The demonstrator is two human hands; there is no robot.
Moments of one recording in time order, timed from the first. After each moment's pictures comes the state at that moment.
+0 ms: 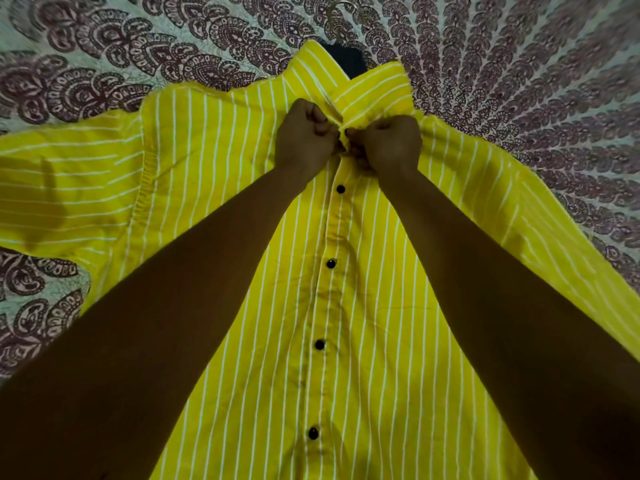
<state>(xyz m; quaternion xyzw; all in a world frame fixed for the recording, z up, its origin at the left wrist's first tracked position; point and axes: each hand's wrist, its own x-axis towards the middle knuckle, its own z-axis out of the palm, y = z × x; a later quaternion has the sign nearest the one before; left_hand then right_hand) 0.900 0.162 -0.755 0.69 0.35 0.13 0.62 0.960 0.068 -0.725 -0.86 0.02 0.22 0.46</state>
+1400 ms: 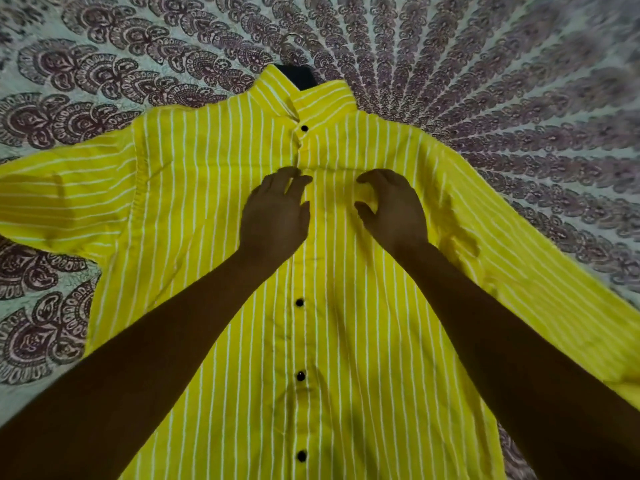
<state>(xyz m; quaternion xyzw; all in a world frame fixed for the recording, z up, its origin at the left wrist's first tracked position) 0.788 0.097 -0.714 0.97 0.12 0.12 0.18 0.887 -0.061 -0.701 -0.93 -0.29 0.05 0.23</state>
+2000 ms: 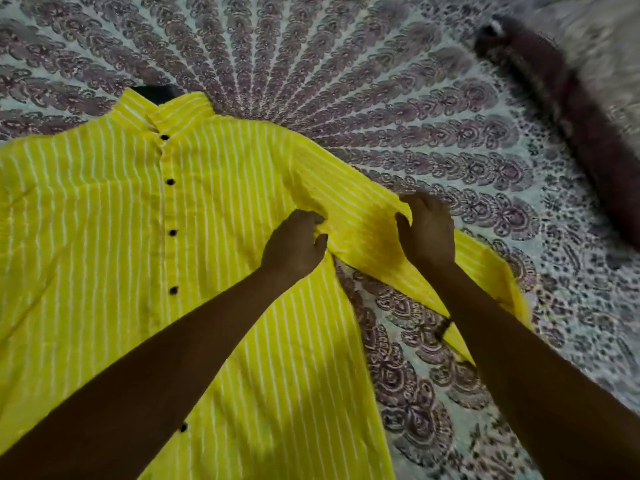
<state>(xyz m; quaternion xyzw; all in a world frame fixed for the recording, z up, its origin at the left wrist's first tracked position) 0.818 -0.122 -0.680 0.92 0.08 -0.02 0.37 0.900 -0.321 -0.681 -0.99 -0.09 0.00 0.15</state>
